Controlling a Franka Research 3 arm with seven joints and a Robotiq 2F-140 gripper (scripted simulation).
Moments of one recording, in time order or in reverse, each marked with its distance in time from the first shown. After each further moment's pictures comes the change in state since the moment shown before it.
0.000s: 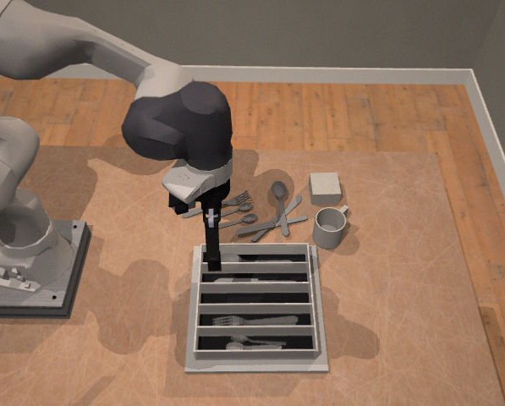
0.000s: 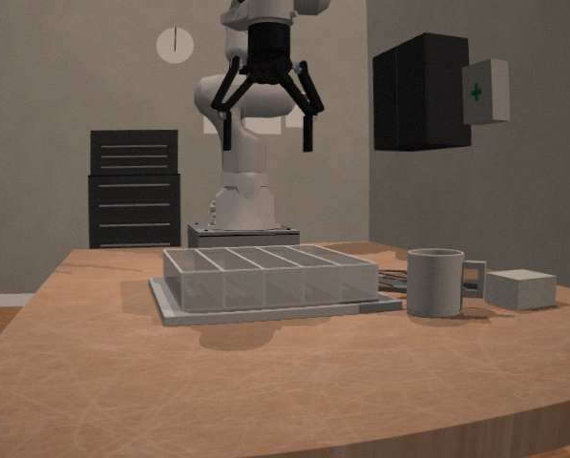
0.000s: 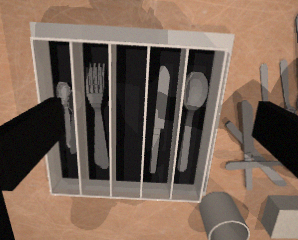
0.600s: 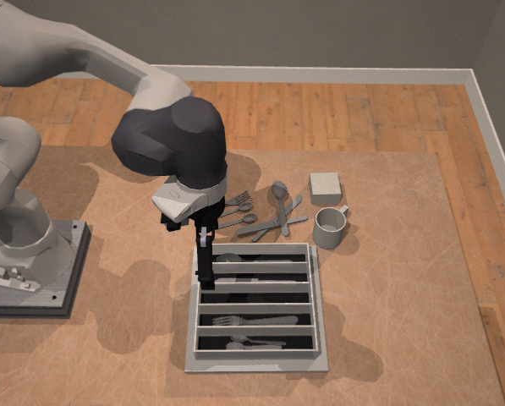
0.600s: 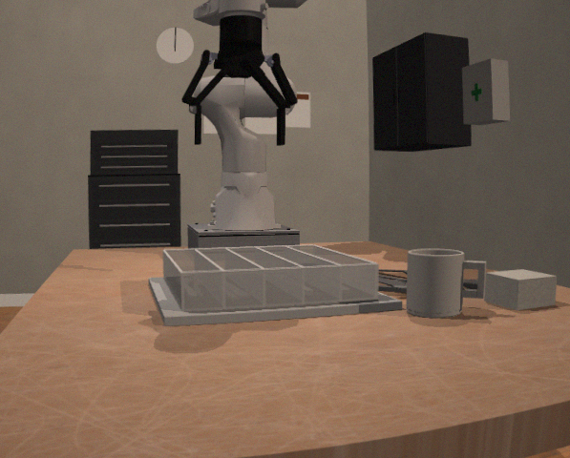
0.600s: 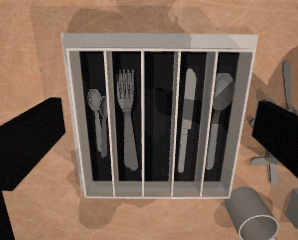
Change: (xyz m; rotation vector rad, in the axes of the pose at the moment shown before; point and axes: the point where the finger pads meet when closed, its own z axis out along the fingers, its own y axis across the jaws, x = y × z) arm 0.009 -0.049 -0.011 -0.003 -0.004 0.051
